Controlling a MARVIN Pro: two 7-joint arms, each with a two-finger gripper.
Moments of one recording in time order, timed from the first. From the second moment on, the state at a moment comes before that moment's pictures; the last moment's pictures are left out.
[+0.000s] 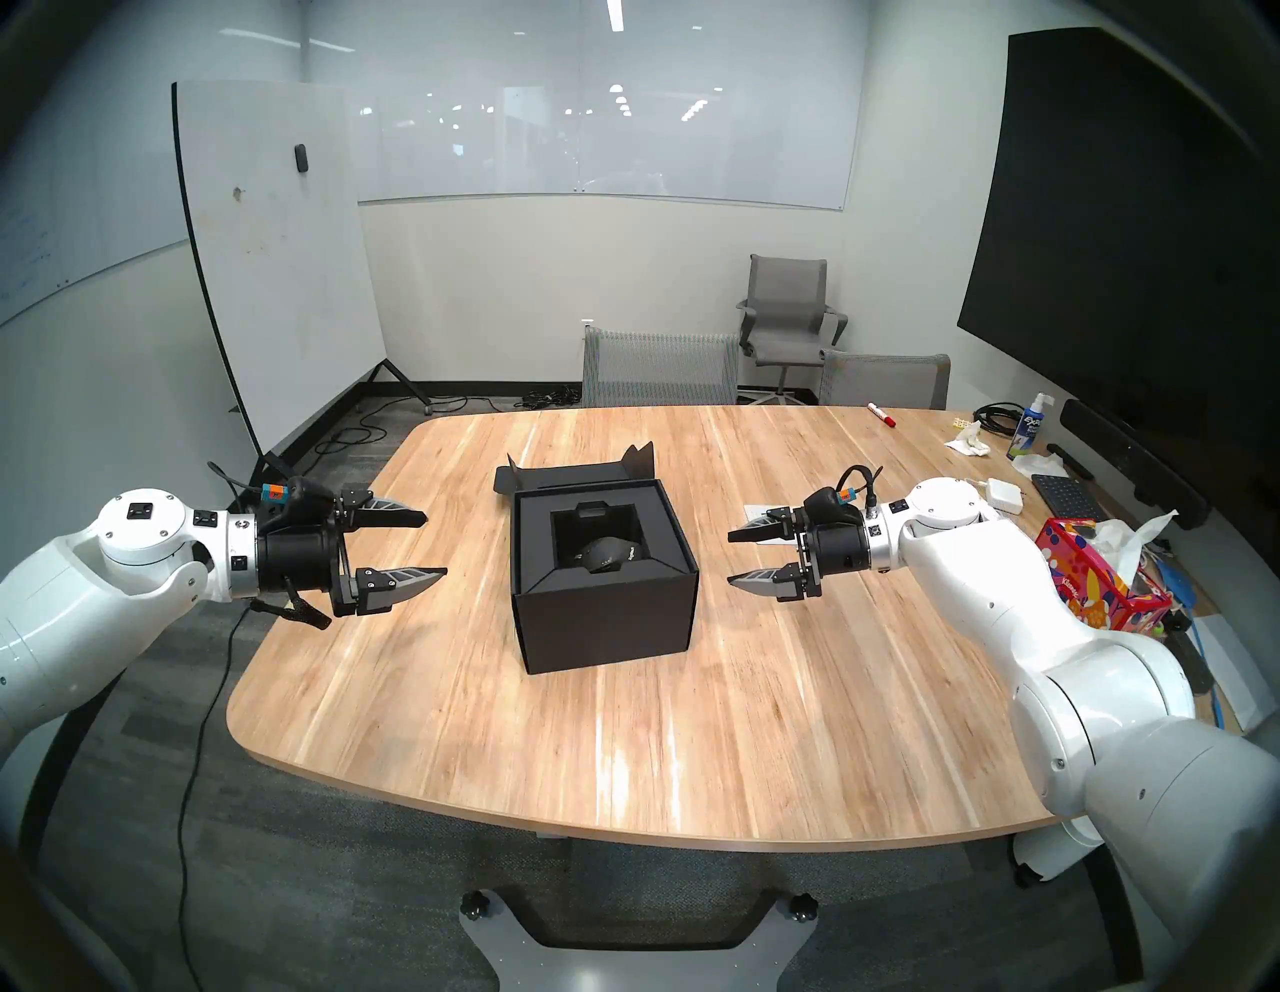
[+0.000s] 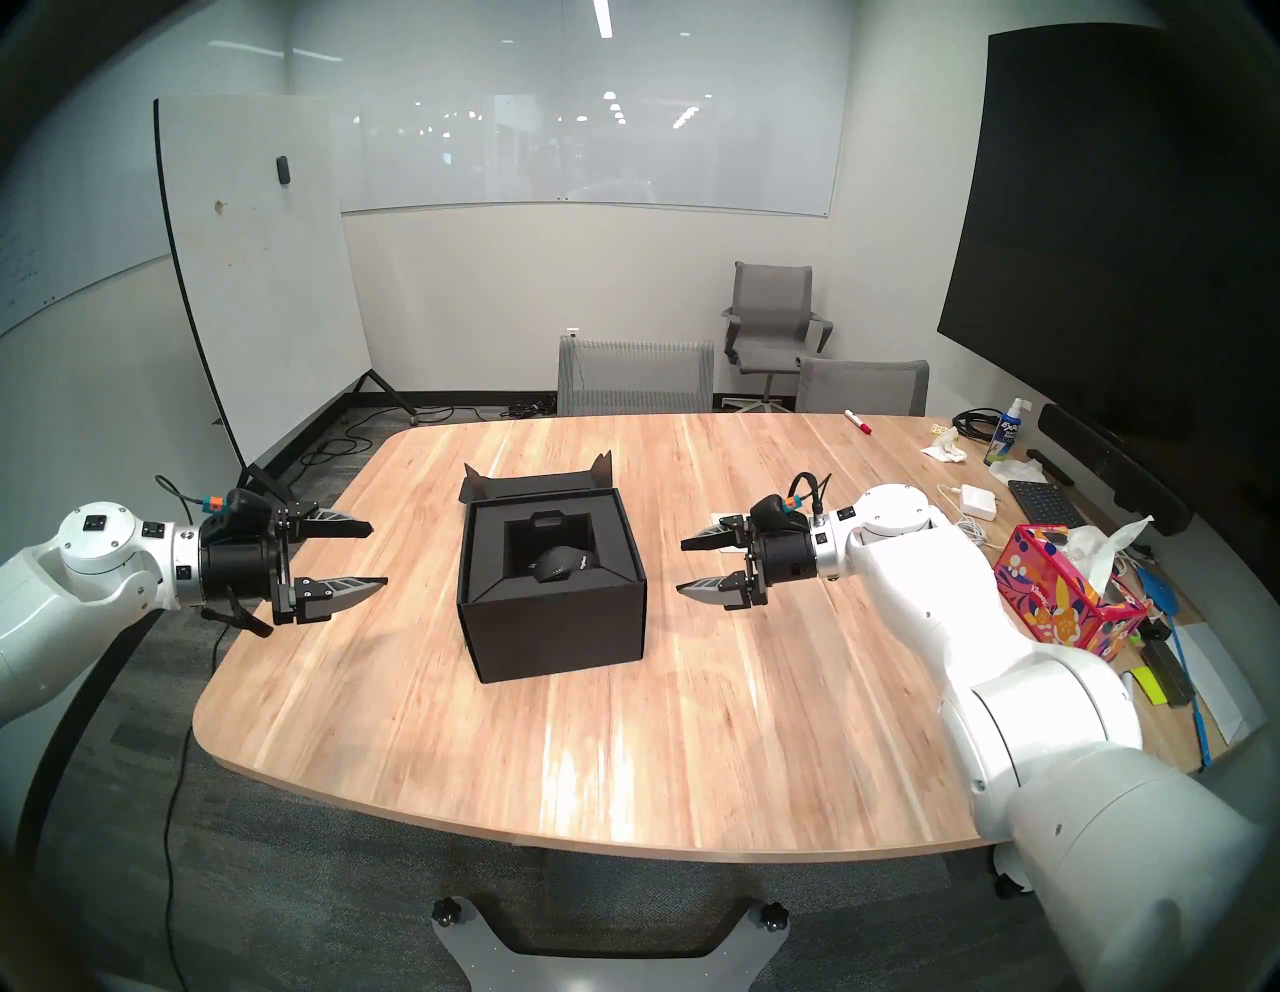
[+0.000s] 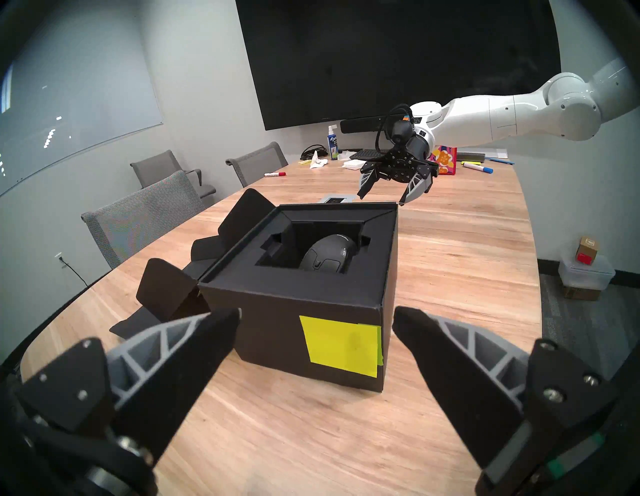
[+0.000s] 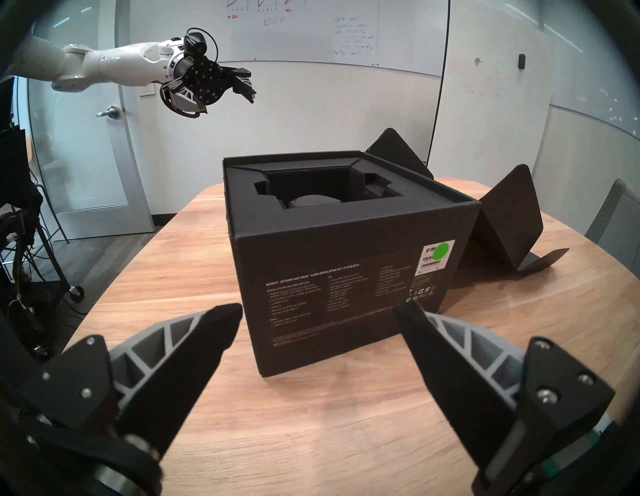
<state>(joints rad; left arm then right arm) 1.45 -0.28 -1.28 -1.64 -0.90 -0.04 -0.81 -0.69 -1.19 1.21 -0.60 0.17 -0.17 1.48</state>
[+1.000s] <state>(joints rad) 1.45 -0.28 -1.27 -1.64 -0.90 -0.04 -0.80 -0.77 -1.16 1.25 -0.75 0.17 -0.16 1.48</state>
